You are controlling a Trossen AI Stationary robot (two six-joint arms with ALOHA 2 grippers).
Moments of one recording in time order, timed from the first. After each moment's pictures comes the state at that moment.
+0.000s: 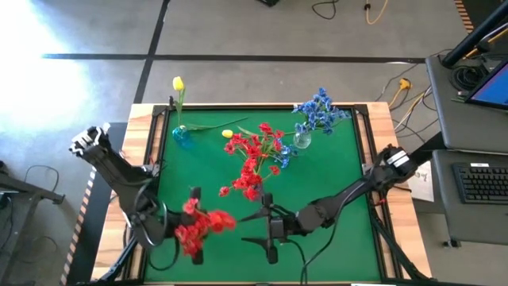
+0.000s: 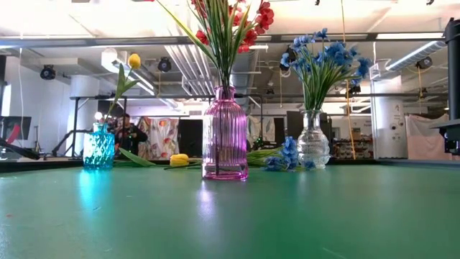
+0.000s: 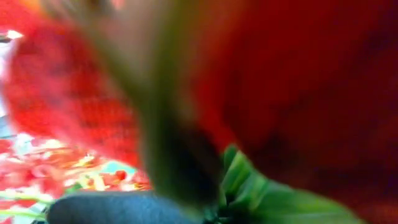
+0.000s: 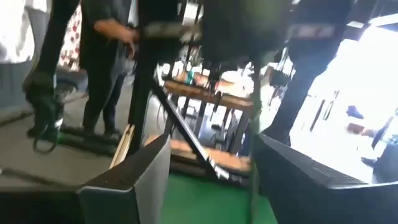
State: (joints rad) left arm -0.81 1.34 1.12 0.08 -0.91 0.05; right arm 0.51 1.84 1.19 0.76 0.39 -0.27
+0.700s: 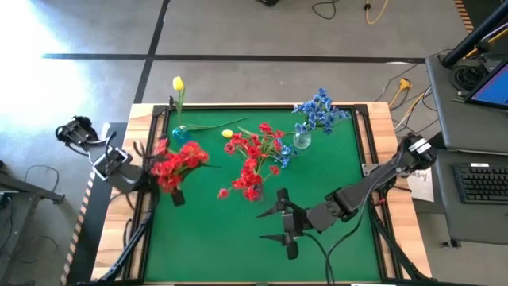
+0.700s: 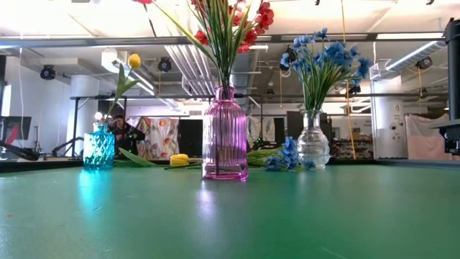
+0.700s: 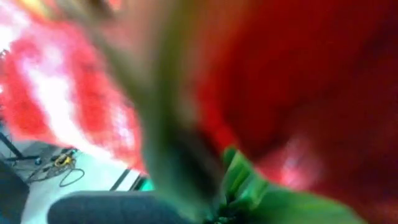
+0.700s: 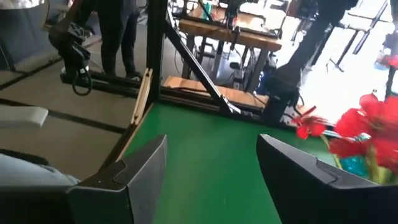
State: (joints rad) left arm -0.63 0.93 1.08 -0.42 -0.96 0.00; right arm 0.54 1.60 1.20 0.17 0.39 -0.06
